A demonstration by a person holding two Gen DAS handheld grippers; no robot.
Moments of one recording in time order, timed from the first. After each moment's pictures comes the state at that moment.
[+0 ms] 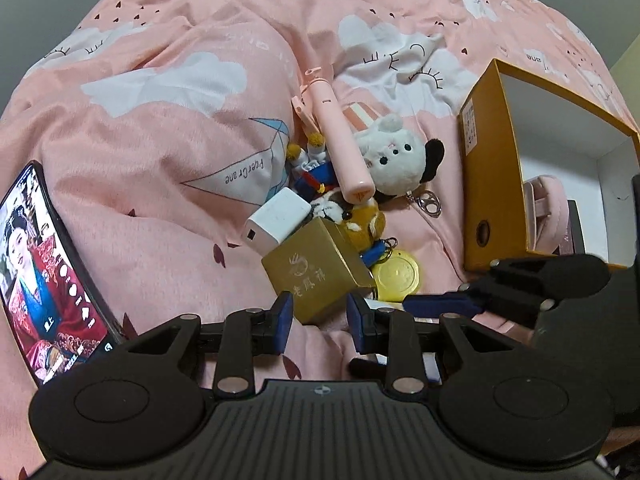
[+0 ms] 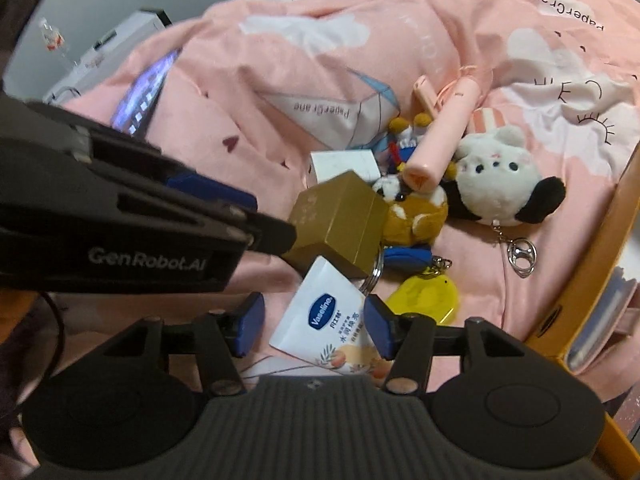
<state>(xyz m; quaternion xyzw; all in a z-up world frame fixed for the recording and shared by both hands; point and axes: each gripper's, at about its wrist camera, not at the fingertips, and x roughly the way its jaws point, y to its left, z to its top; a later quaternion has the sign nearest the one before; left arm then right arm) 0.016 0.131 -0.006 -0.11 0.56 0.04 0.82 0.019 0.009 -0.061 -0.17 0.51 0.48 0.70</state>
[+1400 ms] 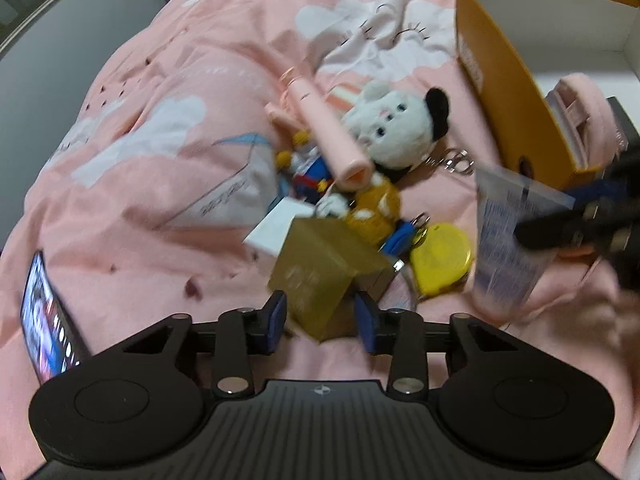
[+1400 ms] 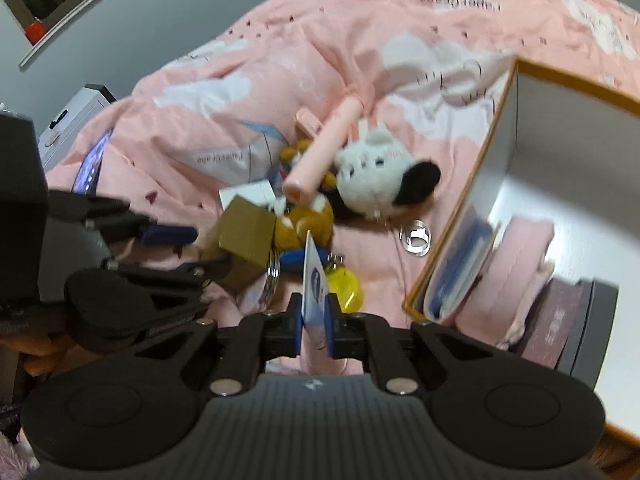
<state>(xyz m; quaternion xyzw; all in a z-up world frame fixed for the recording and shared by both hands) 0.019 0.077 -0.040 0.09 0.56 0.08 0.82 0.053 -0.072 -0.041 -0.08 0.49 0.41 0.76</state>
